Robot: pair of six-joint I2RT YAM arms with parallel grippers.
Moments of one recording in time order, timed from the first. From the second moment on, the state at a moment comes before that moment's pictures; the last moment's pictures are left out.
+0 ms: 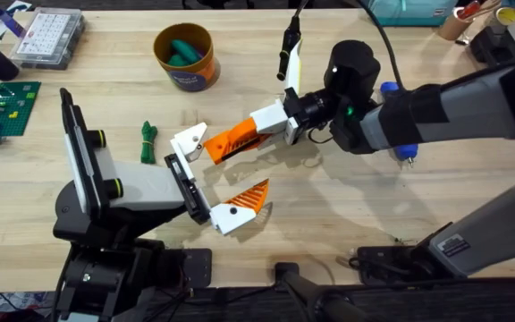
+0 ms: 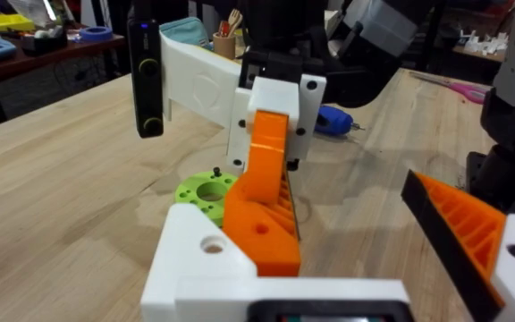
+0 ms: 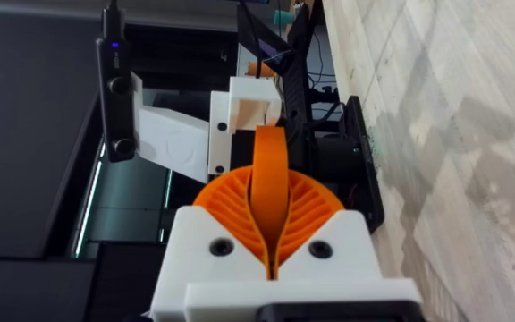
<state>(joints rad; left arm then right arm) -0.12 0.00 0.00 -0.09 0.95 0.00 0.50 1.83 0.69 1.03 -1.43 1.35</state>
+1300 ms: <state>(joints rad) -0.12 0.00 0.01 -0.08 0.95 0.00 0.50 1.83 0.69 1.16 -1.43 1.50</state>
